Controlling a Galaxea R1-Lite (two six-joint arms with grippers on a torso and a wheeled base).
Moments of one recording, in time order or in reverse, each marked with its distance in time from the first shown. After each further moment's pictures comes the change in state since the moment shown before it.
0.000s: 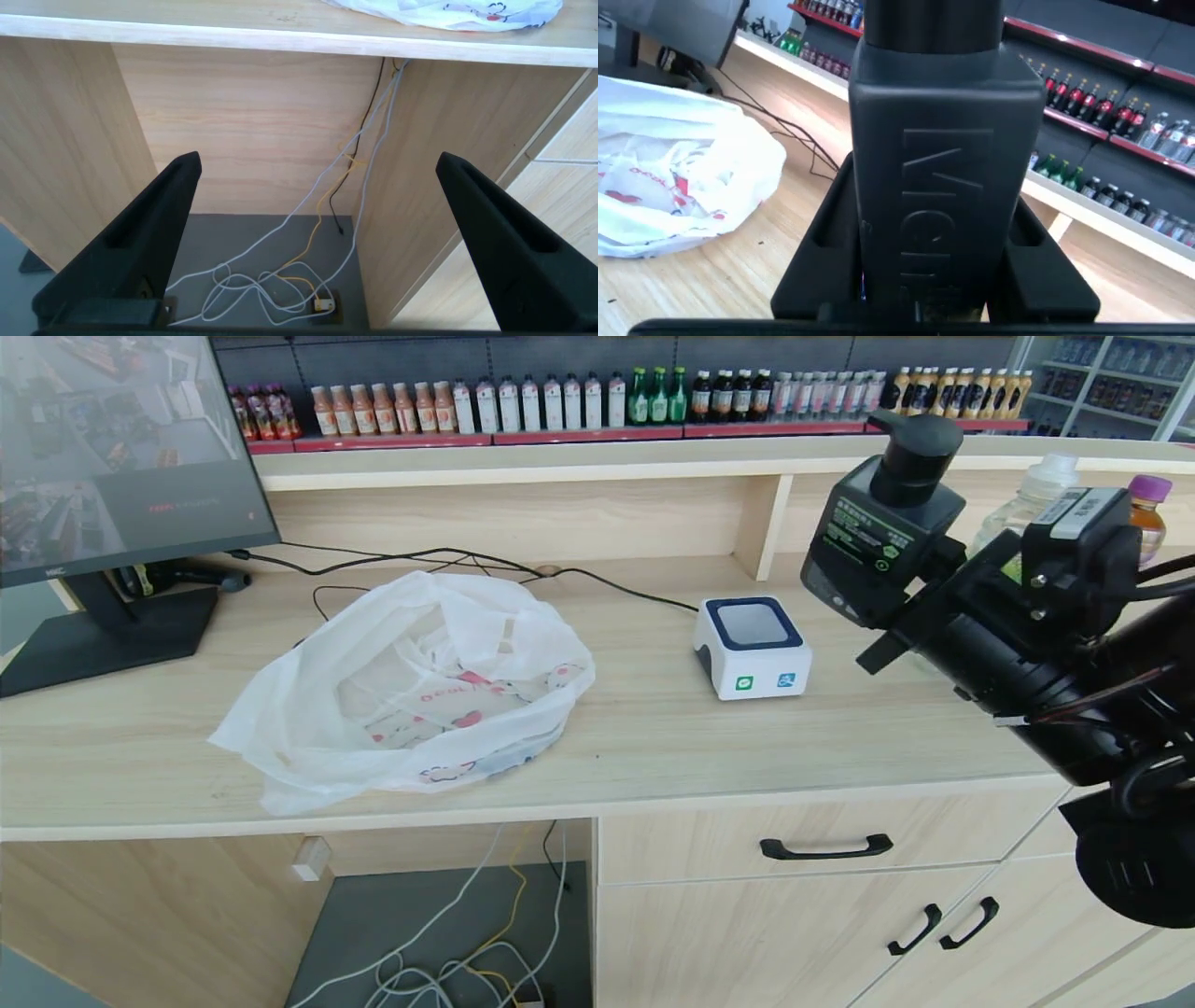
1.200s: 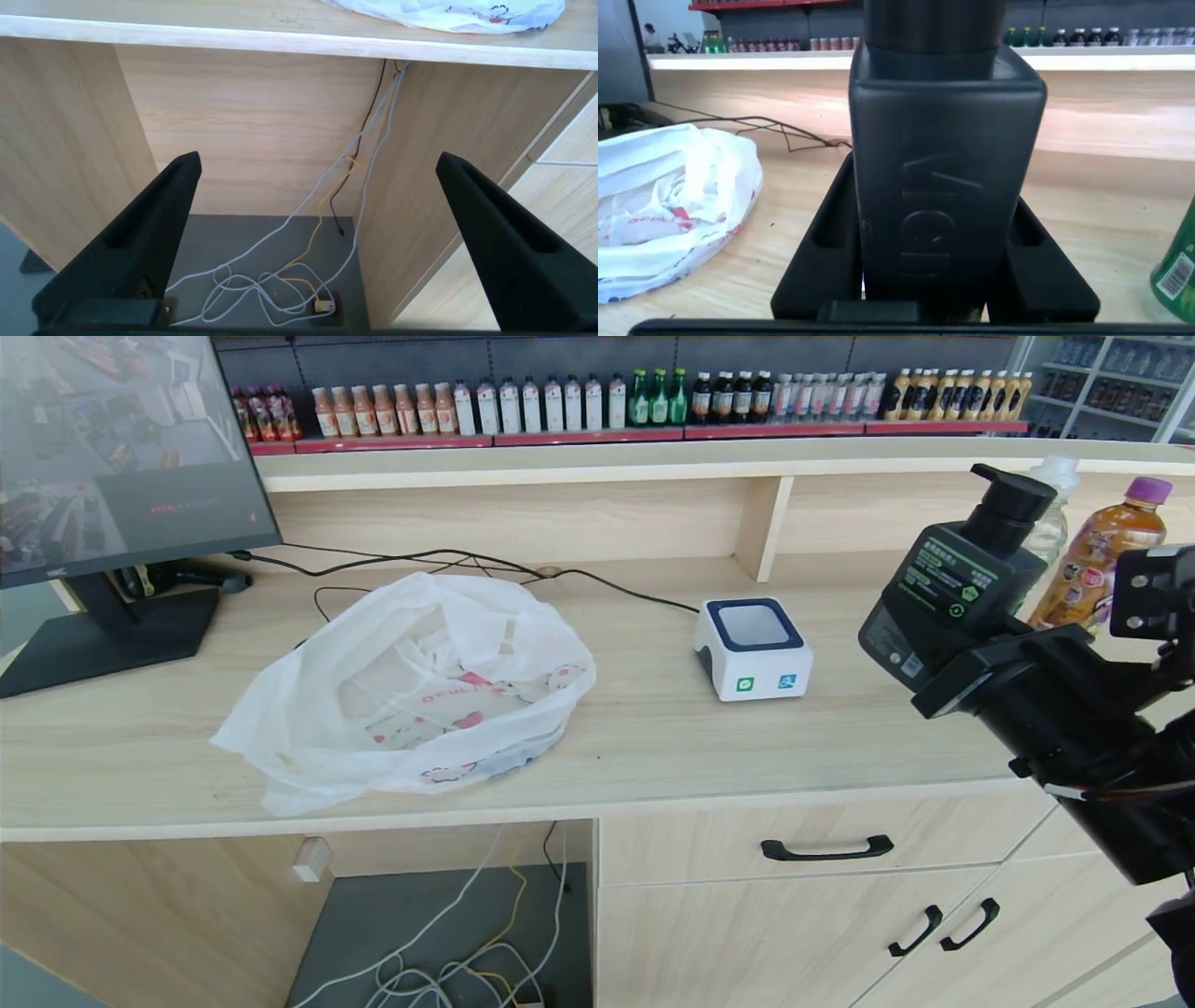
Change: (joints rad) left arm 0.000 0.000 0.000 0.000 0.000 -0.002; right arm 0.036 -0.118 0.250 0.000 -0.386 0.317
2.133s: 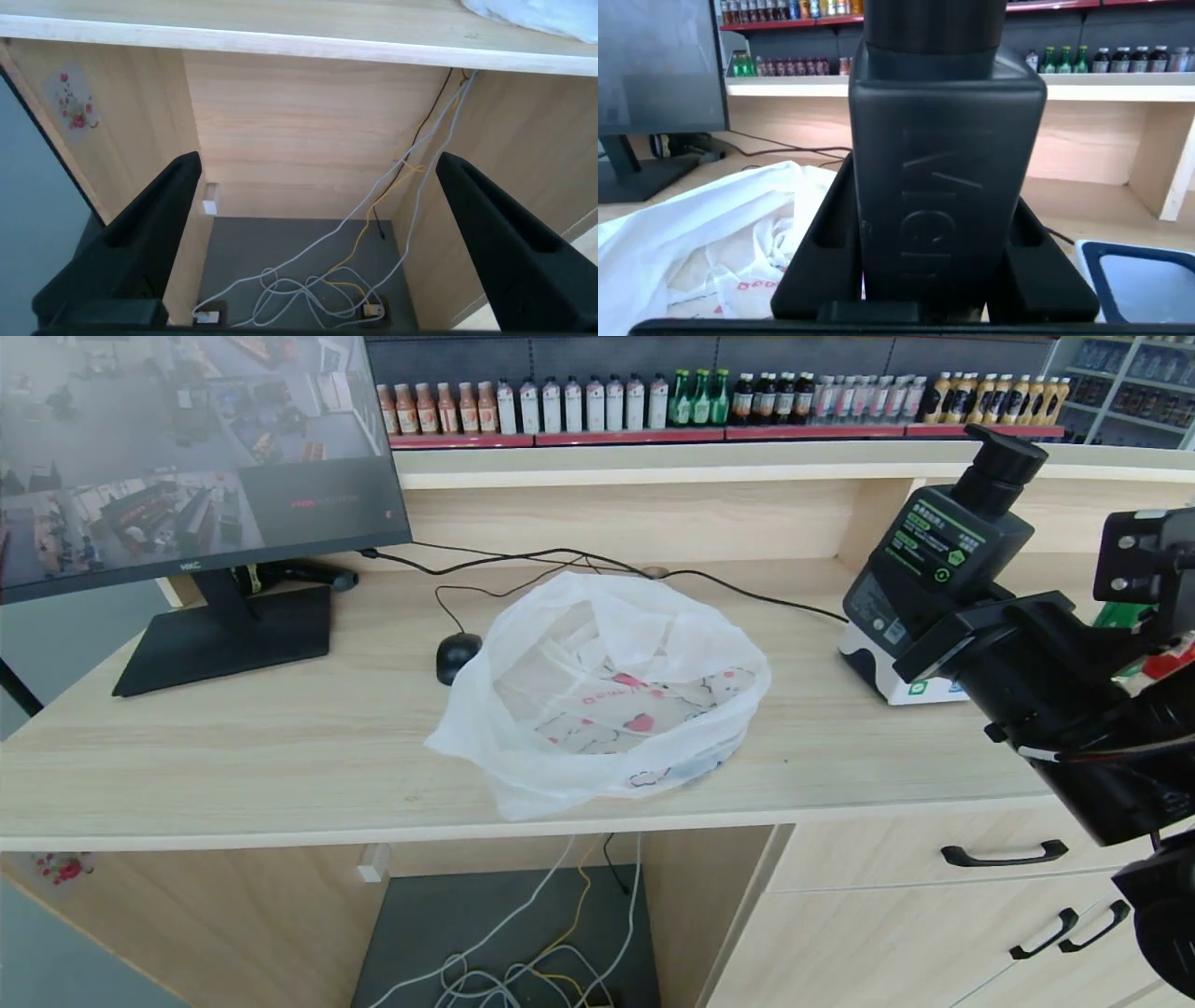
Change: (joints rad) left arm 0.000 0.000 0.000 0.000 0.000 -0.001; right arm 0.016 0.036 -0.096 0.000 0.002 0.010
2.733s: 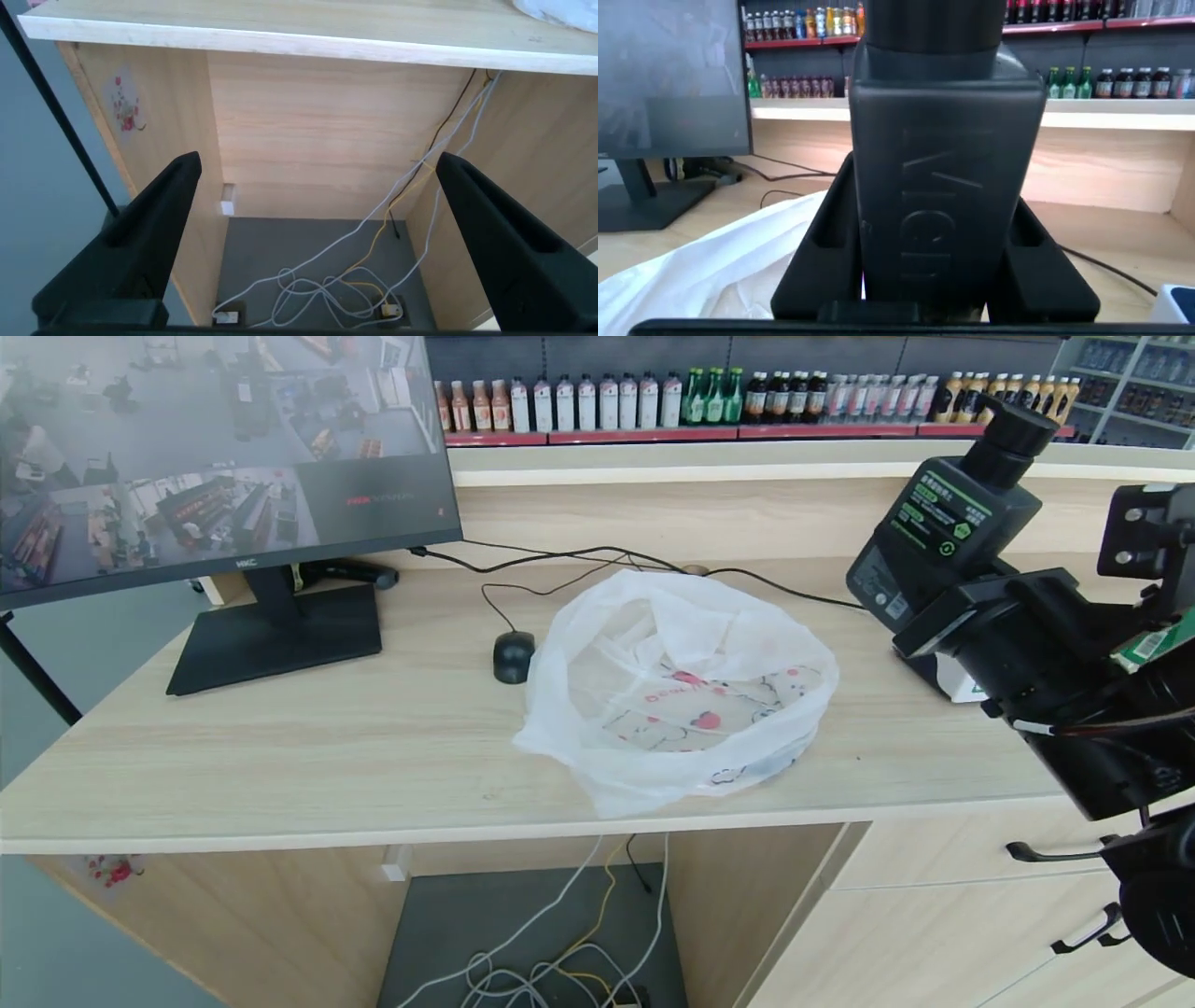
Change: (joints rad) left arm 0.000 0.000 0.000 0.000 0.000 0.003; right arm -0.003 0.020 -0.062 -0.005 -0.002 -0.005
